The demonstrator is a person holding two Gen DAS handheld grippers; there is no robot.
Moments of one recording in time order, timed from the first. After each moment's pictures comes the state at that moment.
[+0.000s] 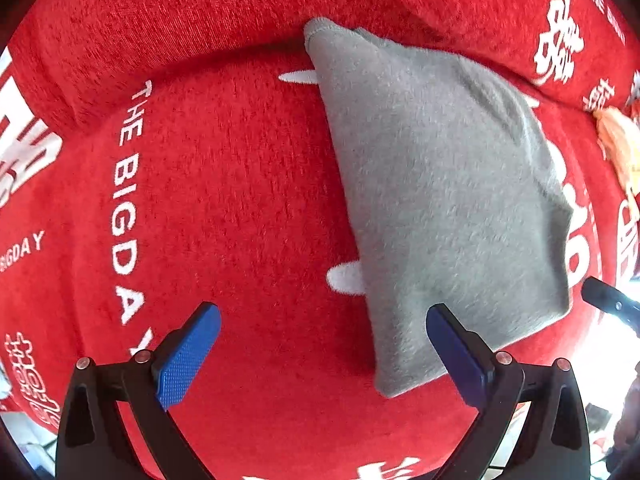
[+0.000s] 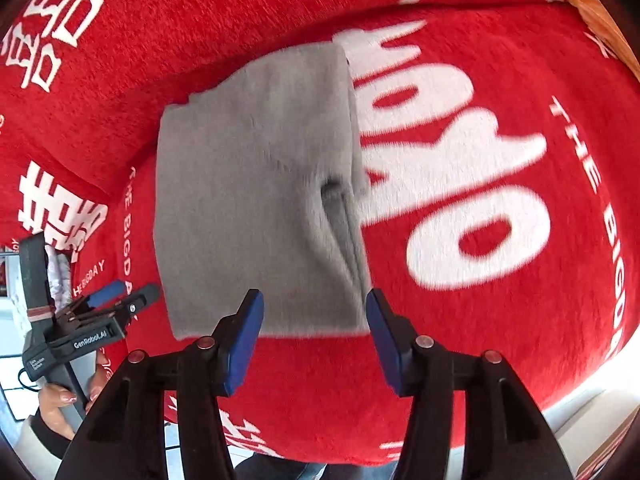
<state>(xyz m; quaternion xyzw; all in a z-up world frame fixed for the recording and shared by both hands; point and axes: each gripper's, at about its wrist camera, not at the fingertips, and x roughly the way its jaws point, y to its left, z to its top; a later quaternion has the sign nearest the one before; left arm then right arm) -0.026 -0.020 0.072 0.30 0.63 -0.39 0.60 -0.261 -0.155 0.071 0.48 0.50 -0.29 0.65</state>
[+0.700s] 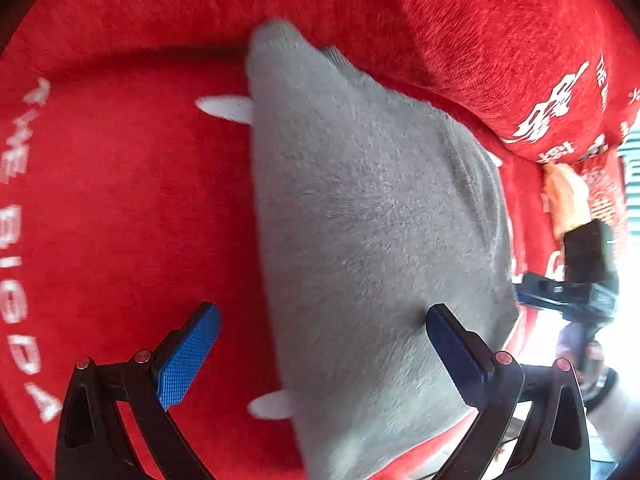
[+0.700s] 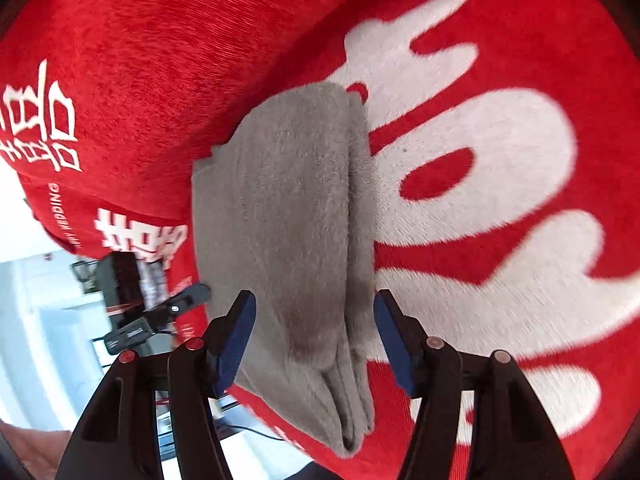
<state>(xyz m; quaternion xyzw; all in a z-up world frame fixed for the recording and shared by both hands) 0.019 -0.098 0.009 0.16 0.71 -0.45 0.51 -0.260 -0.272 -0.012 0.64 0.43 -0.10 0.63</state>
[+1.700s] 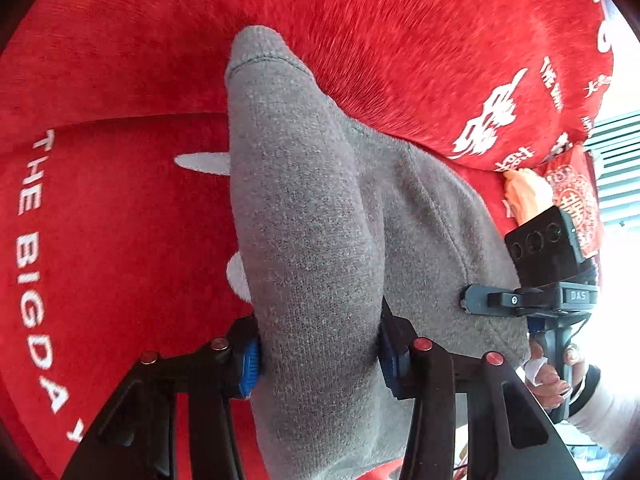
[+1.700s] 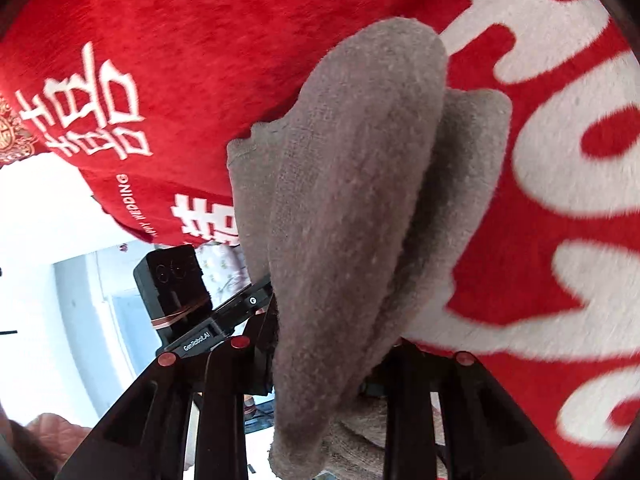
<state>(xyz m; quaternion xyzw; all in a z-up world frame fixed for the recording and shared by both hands) -0.007 -0.106 0.076 0.14 0.66 -0.50 0.54 -0.220 -0.231 0.020 0.71 0.35 0.01 0.61</state>
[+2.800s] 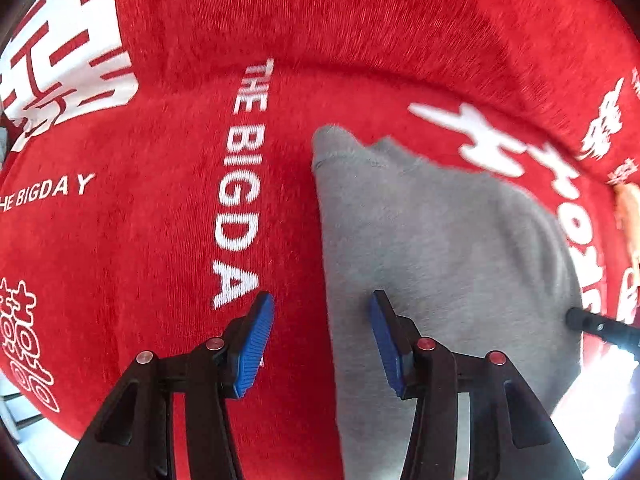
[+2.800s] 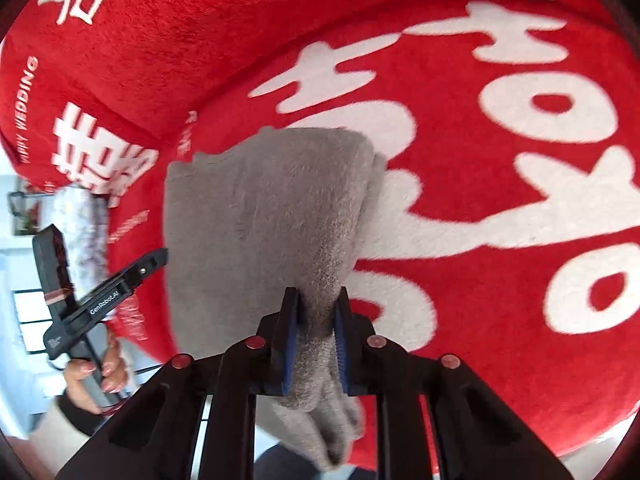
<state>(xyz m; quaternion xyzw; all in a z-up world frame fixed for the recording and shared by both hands) 0.040 0.041 0.054 0.23 0.63 -0.33 0.67 -0.210 -0.132 0.060 0.48 0.54 -0.17 0.67</state>
